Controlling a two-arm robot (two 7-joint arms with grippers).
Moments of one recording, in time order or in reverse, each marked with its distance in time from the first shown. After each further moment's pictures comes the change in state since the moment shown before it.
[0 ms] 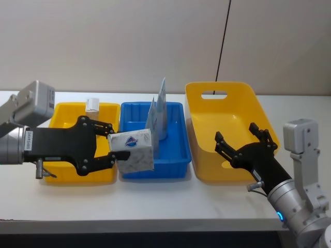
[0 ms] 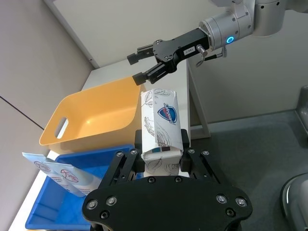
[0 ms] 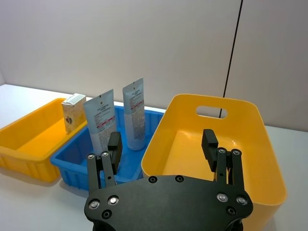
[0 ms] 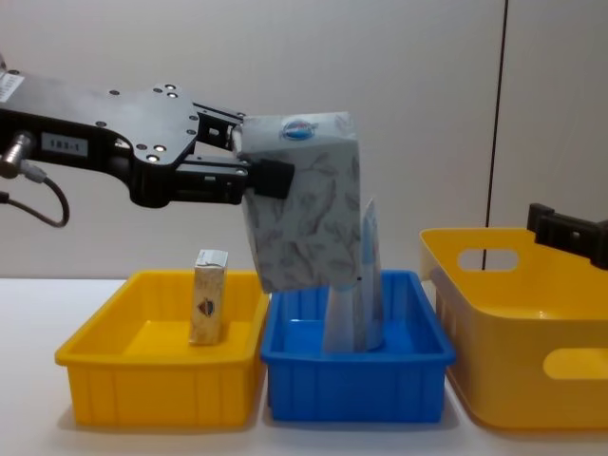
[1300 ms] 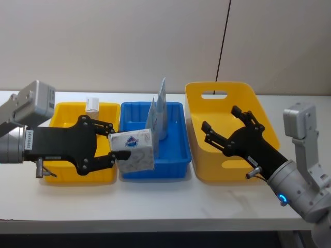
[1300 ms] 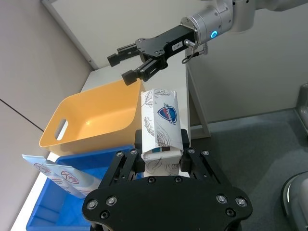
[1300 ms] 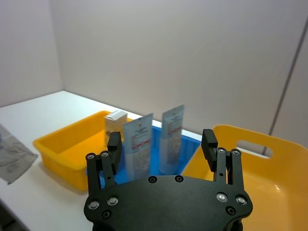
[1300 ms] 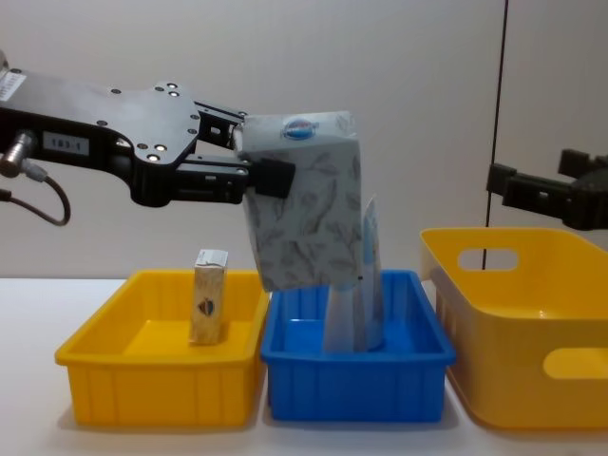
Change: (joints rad) left arm -0.011 -0.001 0.008 0.009 -0.001 -0.011 -0.007; right arm 0.130 0.052 -0.003 0.119 0.093 -0.091 0.280
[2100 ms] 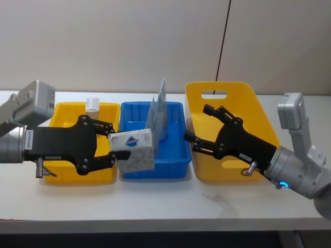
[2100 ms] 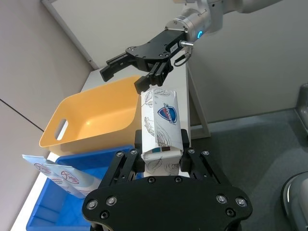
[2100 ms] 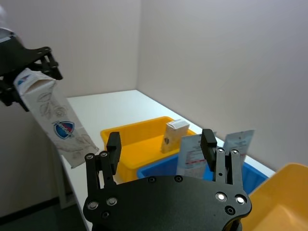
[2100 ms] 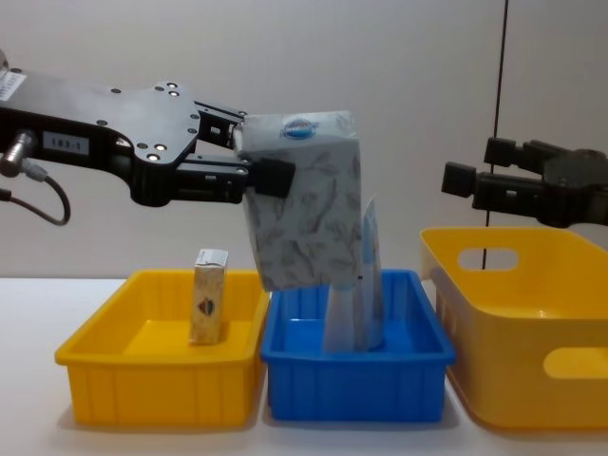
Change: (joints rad) left arm 0.000 0.000 0.000 0.000 0.000 0.000 0.000; right arm 0.210 0.065 -0.083 0.228 0.142 -0.093 0.434
